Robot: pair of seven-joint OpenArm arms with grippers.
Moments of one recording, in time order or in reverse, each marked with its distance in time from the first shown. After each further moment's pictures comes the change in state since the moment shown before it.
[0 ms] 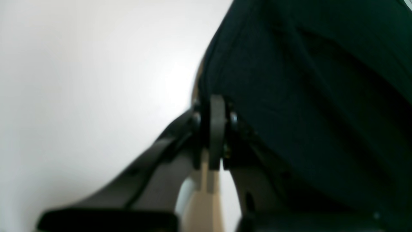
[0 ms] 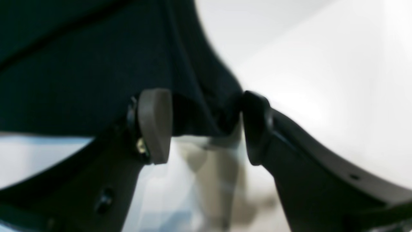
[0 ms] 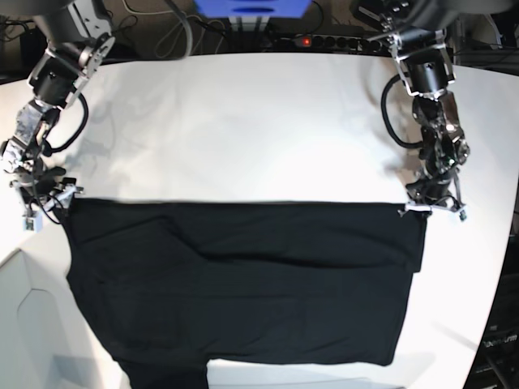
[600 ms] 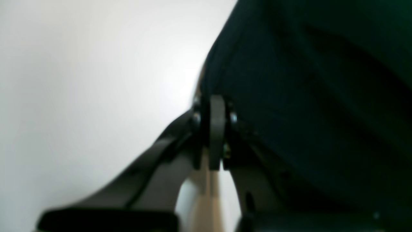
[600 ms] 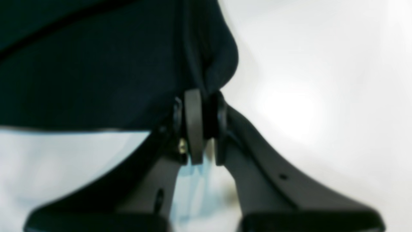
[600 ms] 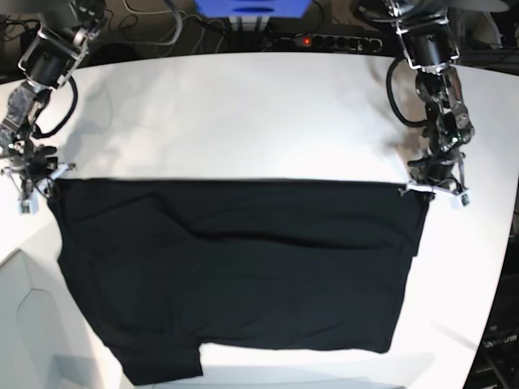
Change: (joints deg) left arm 9.4 -1.1 -0.1 12.4 -0.6 -0.2 2.9; right arm -7.8 2.3 -0.1 8.3 1.3 4.6 -5.4
